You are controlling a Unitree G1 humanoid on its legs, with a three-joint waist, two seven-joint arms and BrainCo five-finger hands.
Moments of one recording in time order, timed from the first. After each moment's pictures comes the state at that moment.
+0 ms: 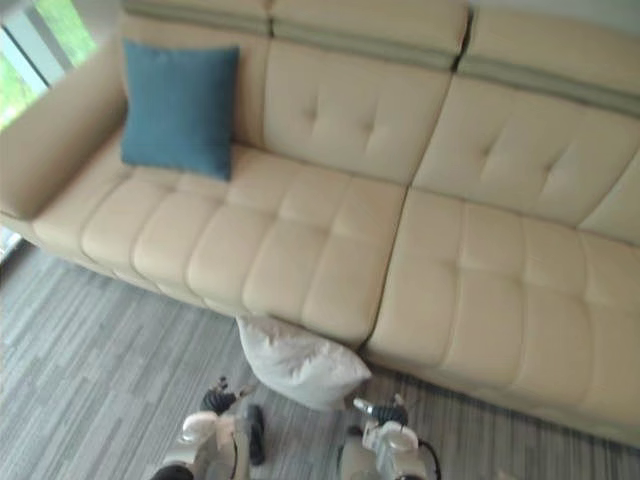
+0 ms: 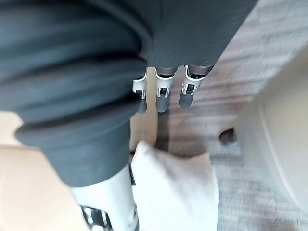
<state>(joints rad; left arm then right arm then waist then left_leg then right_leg) -0.16 0.02 0.10 0.93 -0.09 -0.08 0.18 -0.11 -0.01 -0.19 0.90 0.13 -0.03 -0.24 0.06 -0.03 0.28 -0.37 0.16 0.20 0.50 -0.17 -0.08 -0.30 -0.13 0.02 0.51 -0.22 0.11</state>
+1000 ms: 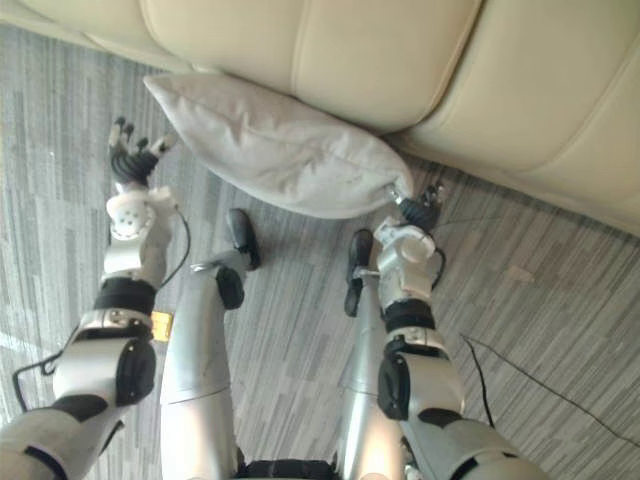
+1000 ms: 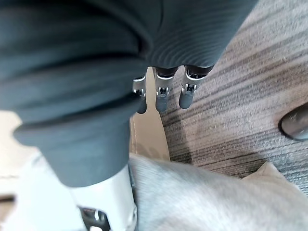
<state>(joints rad) -0.96 0.28 0.15 0.73 -0.23 -0.12 0.33 -0.89 -0.06 -0.37 0.76 0.28 -0.10 -0.43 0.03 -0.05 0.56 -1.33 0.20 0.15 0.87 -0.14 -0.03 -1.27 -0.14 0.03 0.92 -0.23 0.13</state>
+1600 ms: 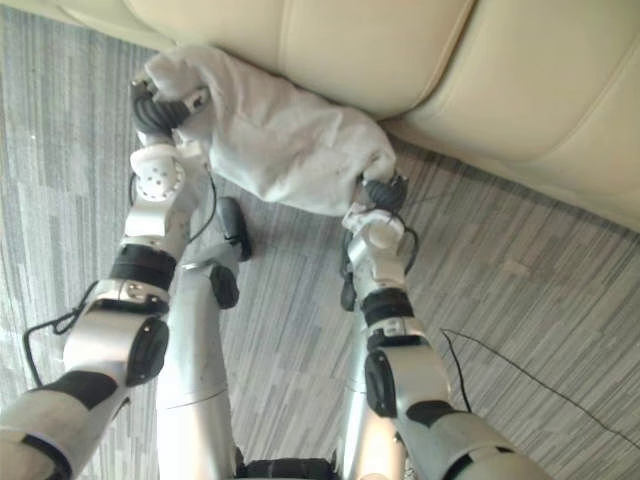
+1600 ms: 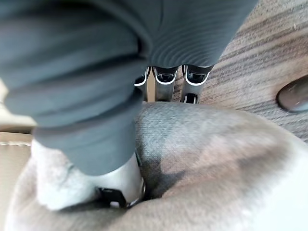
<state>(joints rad) -1.01 0.23 0.00 0.68 -0.23 -0.12 0.43 -0.84 -0.01 -0.17 0.75 0.28 -0.12 -0.45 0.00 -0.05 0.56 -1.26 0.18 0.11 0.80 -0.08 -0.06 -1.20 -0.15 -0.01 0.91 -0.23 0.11</state>
